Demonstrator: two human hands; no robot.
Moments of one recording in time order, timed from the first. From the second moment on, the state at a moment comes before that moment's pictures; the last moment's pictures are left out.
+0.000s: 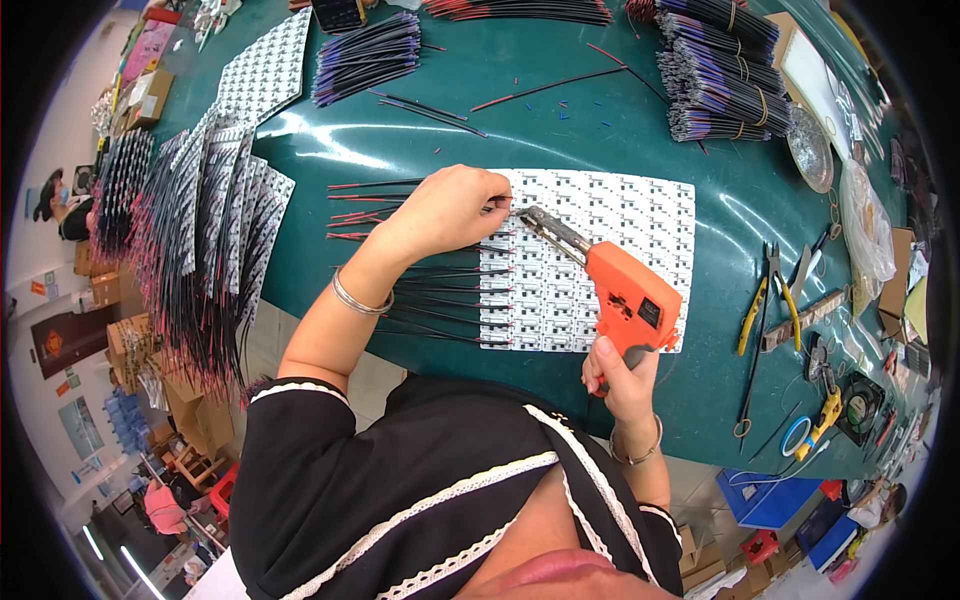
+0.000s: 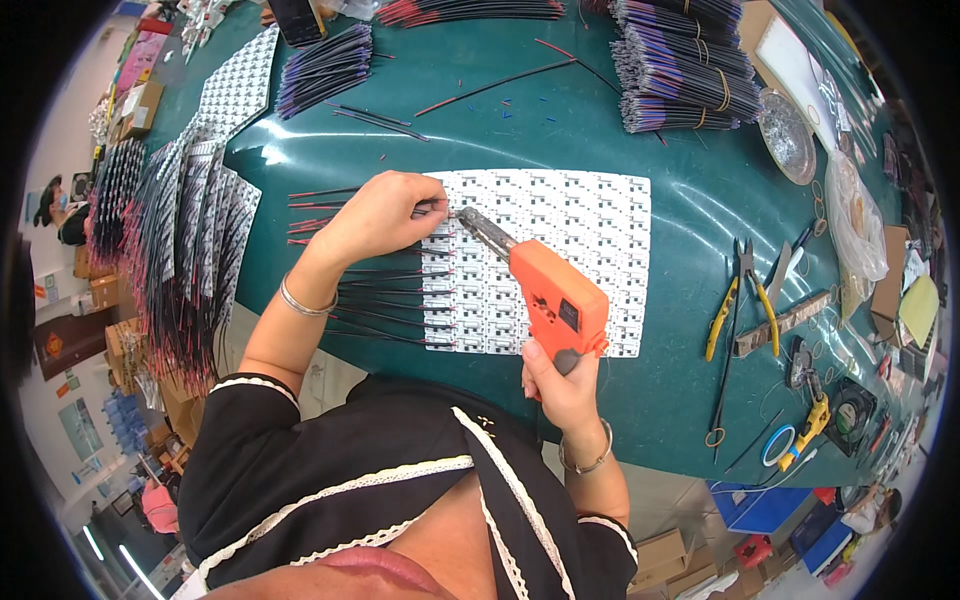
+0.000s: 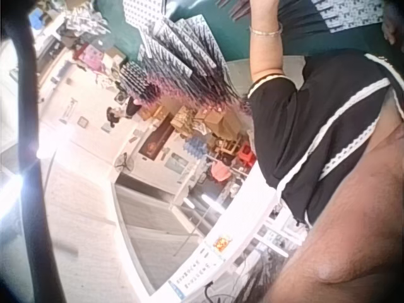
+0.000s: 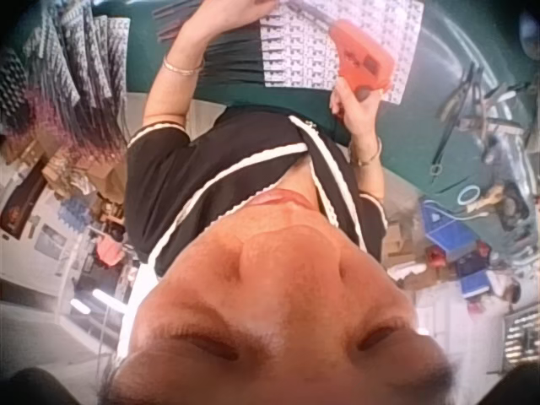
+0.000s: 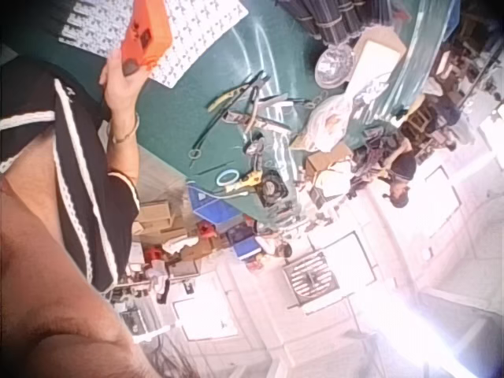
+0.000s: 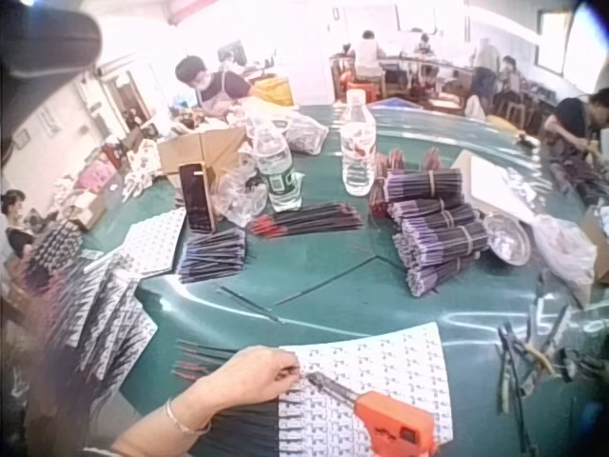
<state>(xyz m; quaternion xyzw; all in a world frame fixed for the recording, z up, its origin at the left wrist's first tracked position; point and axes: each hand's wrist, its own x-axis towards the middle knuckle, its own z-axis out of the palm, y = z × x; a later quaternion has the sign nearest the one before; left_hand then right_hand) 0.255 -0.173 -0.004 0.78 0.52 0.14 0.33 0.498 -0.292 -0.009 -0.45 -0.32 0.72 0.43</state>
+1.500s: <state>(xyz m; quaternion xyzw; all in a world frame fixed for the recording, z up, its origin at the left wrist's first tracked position) 0.244 -0.191 0.000 0.70 0.55 0.21 0.40 0.504 -0.264 0.010 -0.45 -0.36 0.67 0.47</state>
